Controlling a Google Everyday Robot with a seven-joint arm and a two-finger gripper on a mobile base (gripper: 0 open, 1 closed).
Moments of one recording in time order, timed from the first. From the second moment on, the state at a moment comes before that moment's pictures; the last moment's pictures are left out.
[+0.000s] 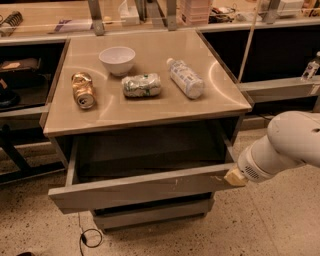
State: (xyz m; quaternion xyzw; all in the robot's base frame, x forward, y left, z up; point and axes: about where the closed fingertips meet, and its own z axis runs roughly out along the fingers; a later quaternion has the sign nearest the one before) arm 0.466 -0.213 0.690 -0.40 0.90 0.05 0.17
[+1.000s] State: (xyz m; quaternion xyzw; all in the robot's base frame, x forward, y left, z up) arm 0.462 -0.214 0.670 -0.39 0.91 0.06 0.14
